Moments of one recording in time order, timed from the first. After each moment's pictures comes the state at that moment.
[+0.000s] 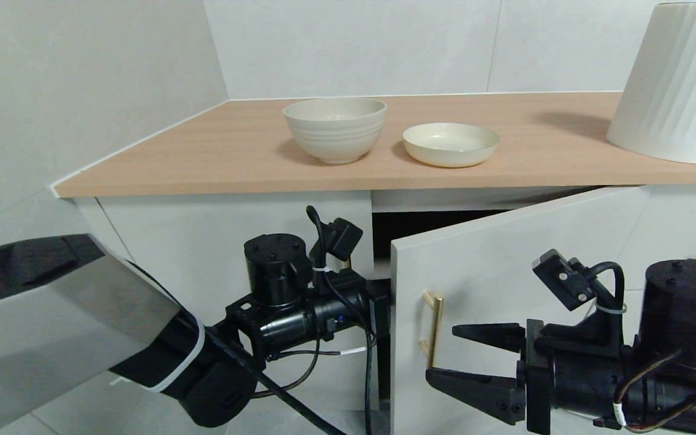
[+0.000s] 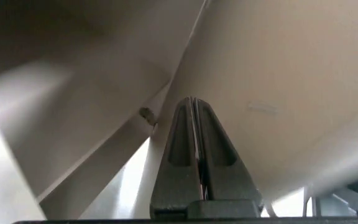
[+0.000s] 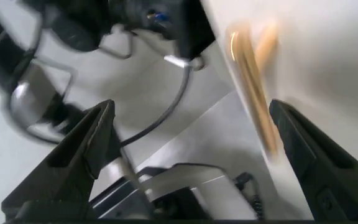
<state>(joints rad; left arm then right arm) -0.65 2.06 -0.79 -1.17 -0.47 -0.29 0.71 1.57 -0.42 -0.94 0.41 0.30</state>
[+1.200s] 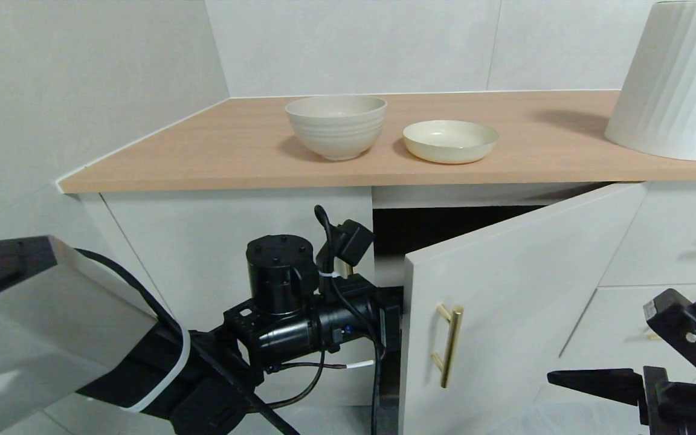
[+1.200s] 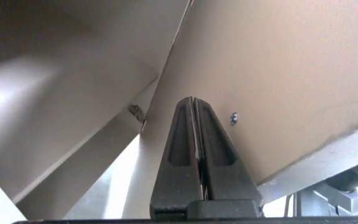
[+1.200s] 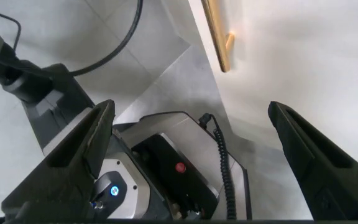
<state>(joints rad) -0.71 2.00 -0.76 -1.12 -0.45 -0.30 0.74 1.16 -0.39 -0.36 0.22 0.19</state>
